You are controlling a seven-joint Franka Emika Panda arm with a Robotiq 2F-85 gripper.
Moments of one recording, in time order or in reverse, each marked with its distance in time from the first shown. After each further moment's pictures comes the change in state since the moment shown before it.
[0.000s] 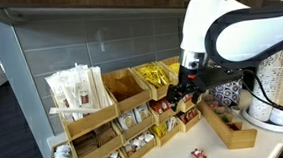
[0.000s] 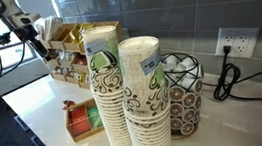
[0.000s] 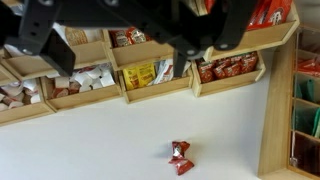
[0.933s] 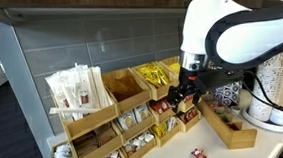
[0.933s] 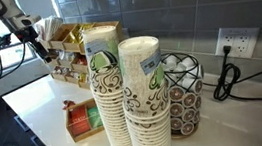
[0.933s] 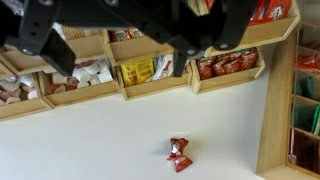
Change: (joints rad) arm 0.006 0.001 -0.004 -0.013 -0.001 0.003 -0.003
